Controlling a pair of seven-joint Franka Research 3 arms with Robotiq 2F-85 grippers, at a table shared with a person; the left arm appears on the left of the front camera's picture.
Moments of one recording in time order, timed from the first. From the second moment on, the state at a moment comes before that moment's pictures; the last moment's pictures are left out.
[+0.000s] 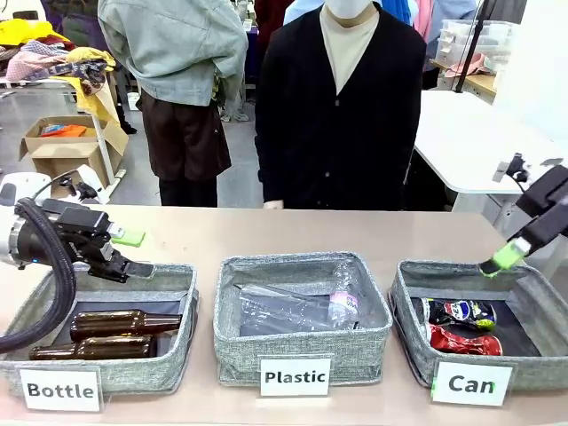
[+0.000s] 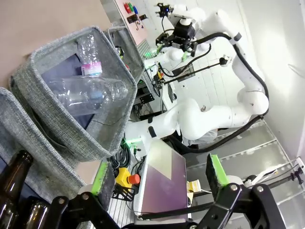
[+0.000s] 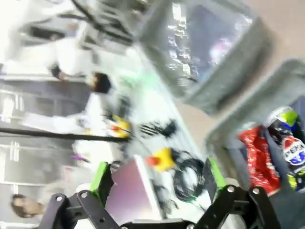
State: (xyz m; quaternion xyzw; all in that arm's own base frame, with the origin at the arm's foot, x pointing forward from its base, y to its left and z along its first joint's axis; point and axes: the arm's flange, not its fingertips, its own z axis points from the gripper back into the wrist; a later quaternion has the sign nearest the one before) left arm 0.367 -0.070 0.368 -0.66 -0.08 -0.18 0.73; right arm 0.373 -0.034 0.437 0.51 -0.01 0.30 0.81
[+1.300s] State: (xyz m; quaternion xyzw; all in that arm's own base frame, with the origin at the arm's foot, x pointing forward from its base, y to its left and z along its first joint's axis) left arm 0.367 -0.070 0.368 -0.66 -0.08 -0.18 0.73; right arm 0.381 -0.062 0.418 0.69 -0.04 0.15 0.71
